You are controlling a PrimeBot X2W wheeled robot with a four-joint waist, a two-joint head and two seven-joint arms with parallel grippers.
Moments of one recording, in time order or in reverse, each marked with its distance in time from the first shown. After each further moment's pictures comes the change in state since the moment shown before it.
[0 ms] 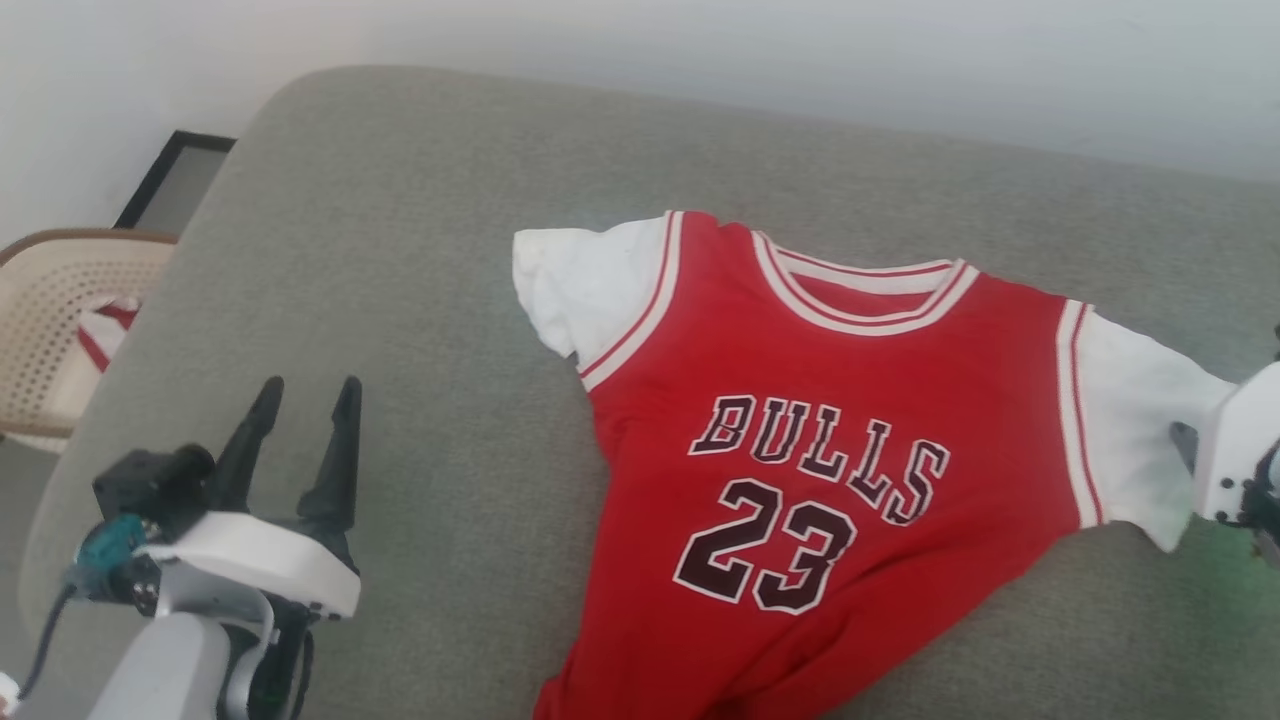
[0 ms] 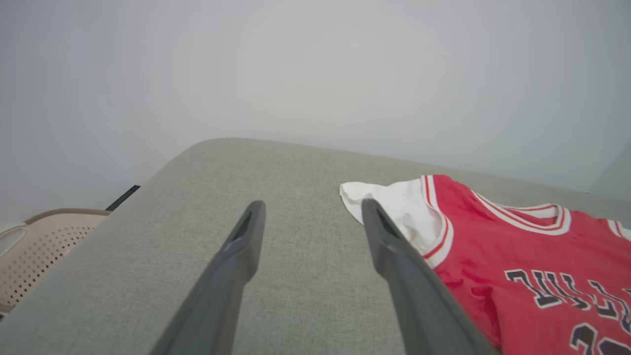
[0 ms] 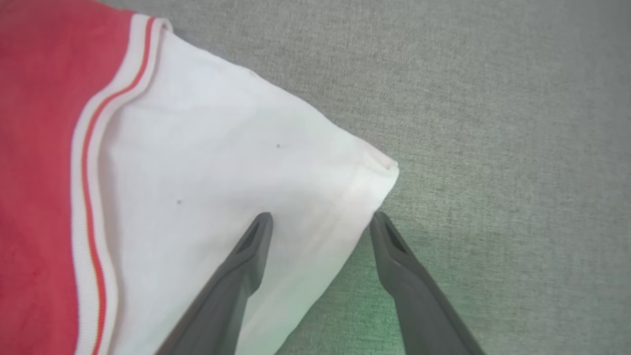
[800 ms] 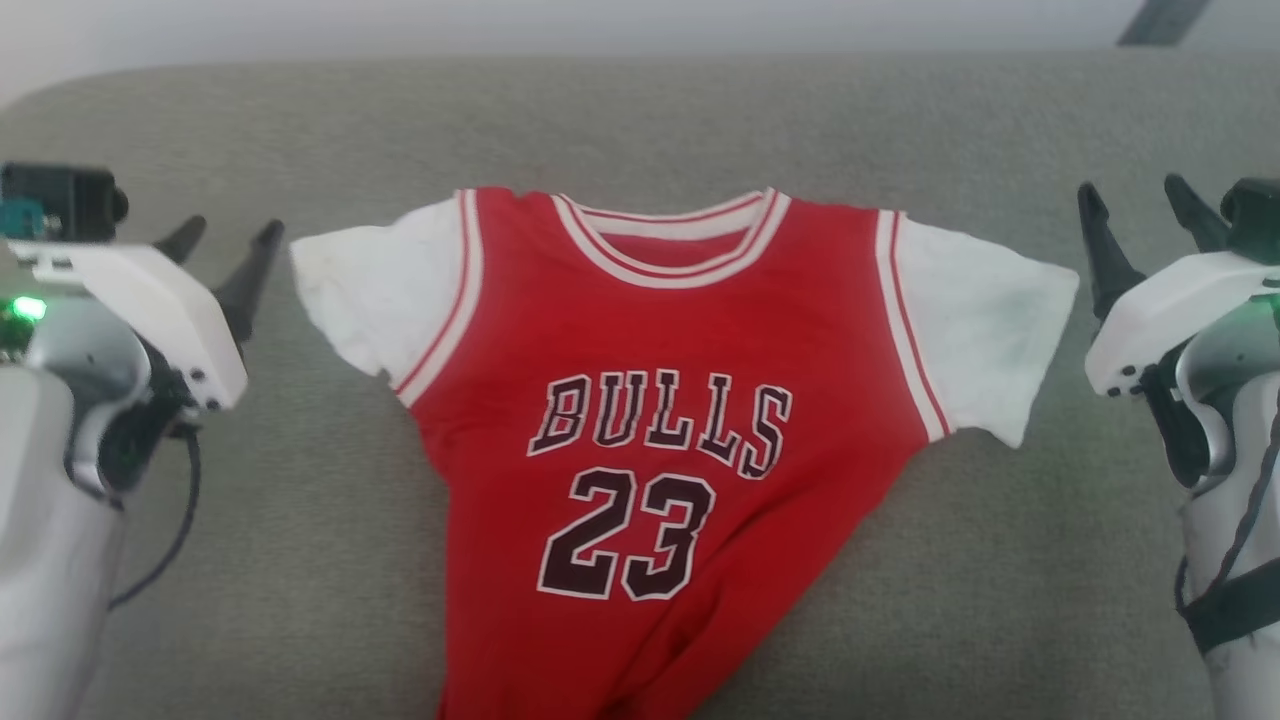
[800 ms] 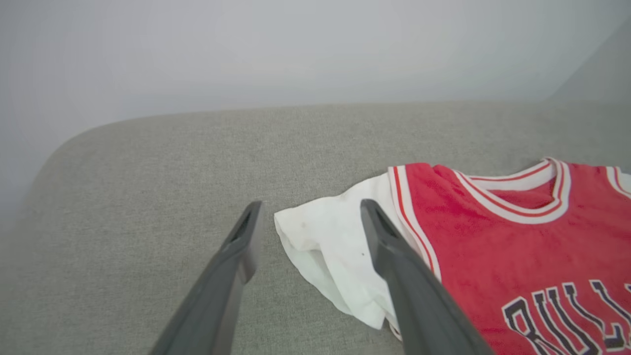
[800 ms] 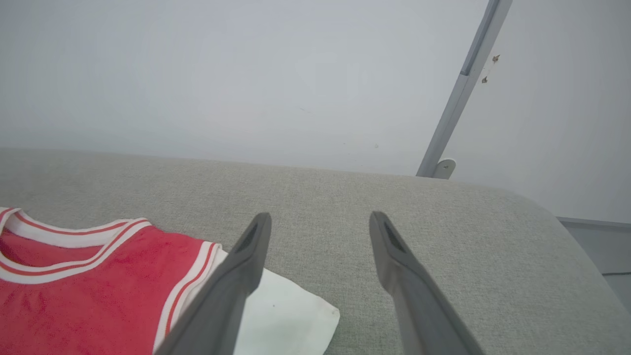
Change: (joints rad) left arm -0.421 0.161 -0.046 0.178 -0.112 -0.065 0.506; right arm 0.007 0.192 -0.015 -0.403 -0.078 0.000 -0.358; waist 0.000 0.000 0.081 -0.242
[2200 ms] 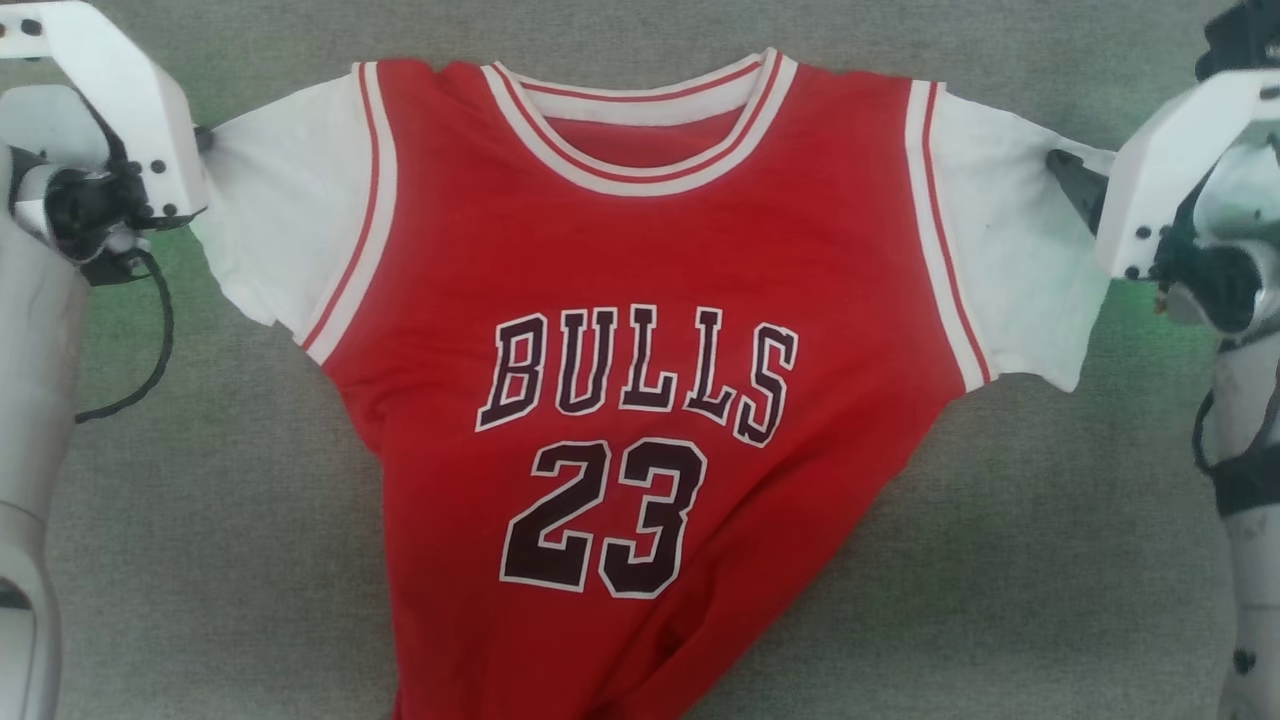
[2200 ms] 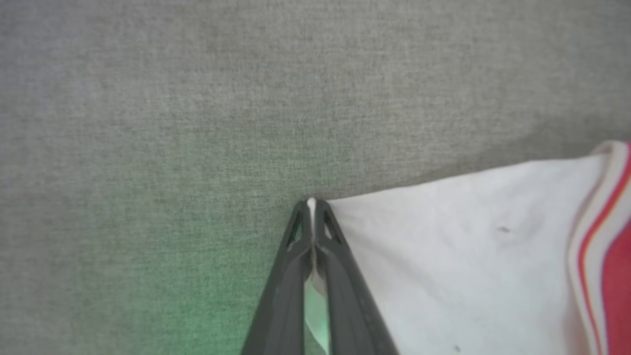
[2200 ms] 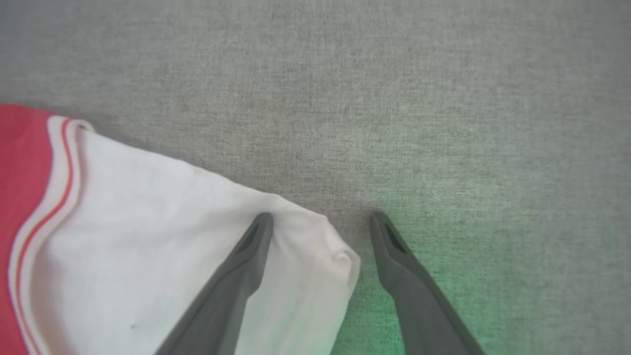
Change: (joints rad) left arm -0.563 -0.077 -0.176 0.608 -0.020 -0.033 0.366; right arm -0.229 0.019 0.017 0.009 0.097 -0.001 0.683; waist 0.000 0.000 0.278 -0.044
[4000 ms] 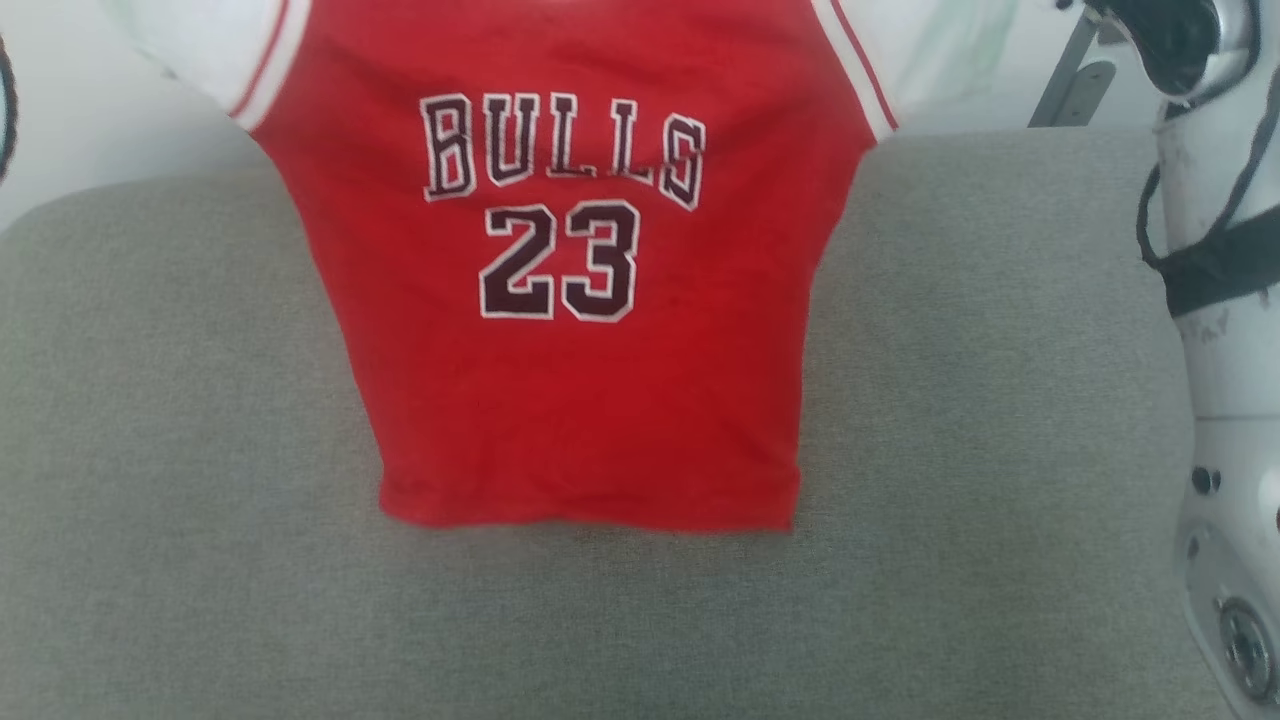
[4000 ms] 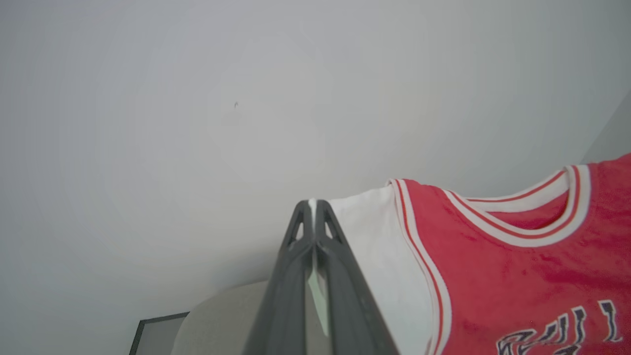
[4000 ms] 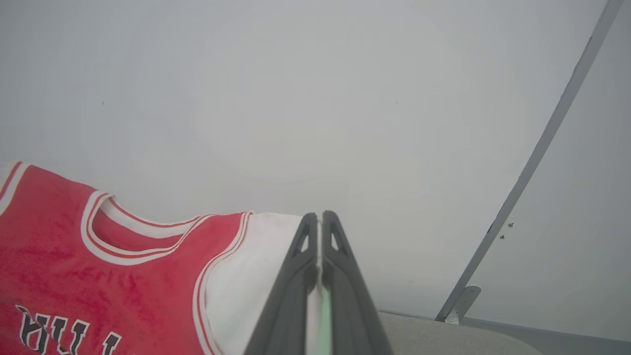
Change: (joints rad) left arm -0.254 0.114 -0.159 -0.112 -0.030 -0.006 -0.204; right arm -0.399 0.100 0.084 0.176 -0.027 0.000 -0.298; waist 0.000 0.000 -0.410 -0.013
